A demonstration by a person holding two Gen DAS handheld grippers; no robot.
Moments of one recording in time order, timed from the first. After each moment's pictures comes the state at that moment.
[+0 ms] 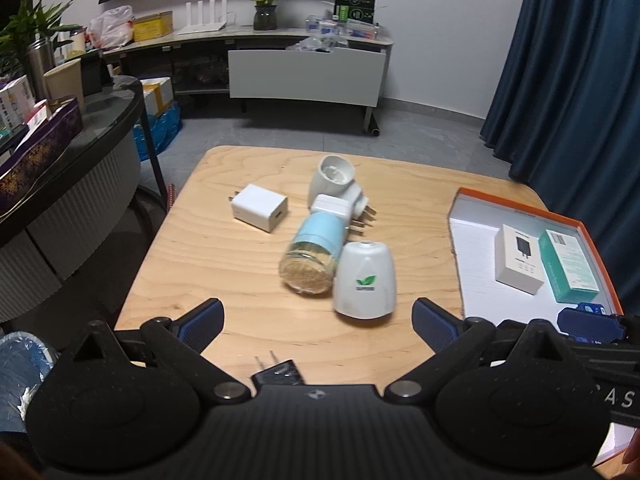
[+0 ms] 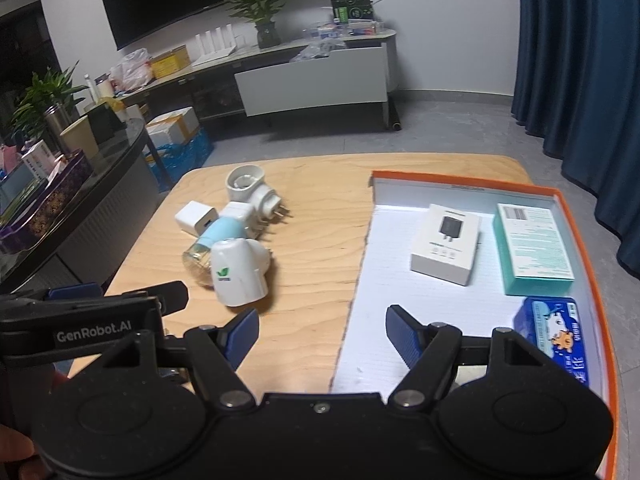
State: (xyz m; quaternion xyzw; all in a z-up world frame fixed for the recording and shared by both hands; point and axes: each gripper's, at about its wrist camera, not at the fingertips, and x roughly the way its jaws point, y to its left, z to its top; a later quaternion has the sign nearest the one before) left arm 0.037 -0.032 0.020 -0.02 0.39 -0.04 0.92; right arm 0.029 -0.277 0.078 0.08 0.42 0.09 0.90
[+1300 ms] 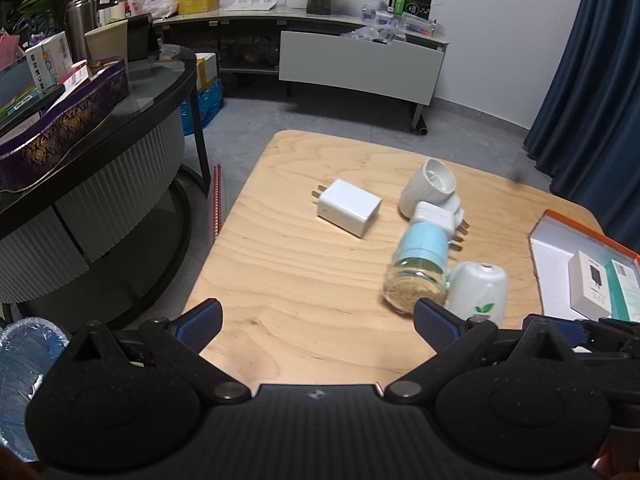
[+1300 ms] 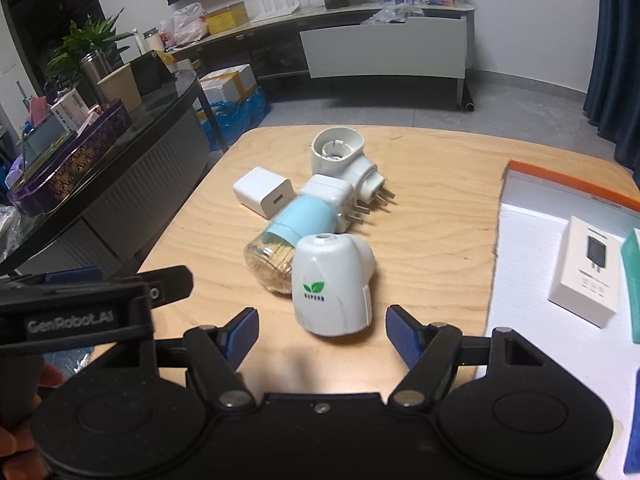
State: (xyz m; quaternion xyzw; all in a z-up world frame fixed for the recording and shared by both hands) left arm 0.071 0.036 0.002 -0.05 0.41 0.01 0.91; right arm 0.101 -0.196 0.032 0.06 0.46 0.18 0.87
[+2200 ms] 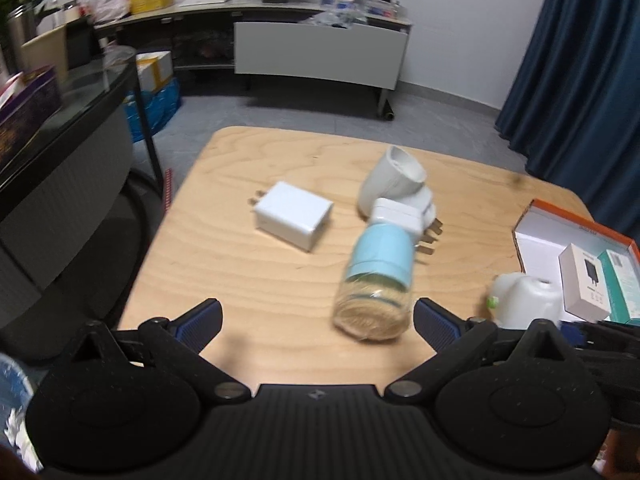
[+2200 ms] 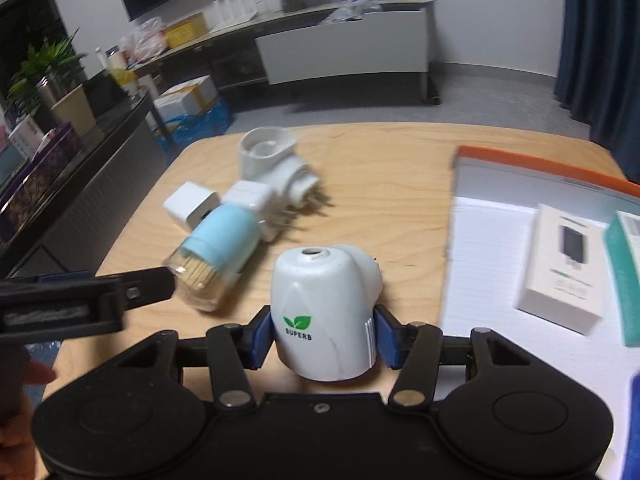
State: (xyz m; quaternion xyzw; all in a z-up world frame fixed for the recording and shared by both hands) left arm 0.115 0.001 -0.018 -0.03 0.42 -0.05 0.91; right arm 0.115 -0.241 0.012 0.09 0.45 0.12 0.88
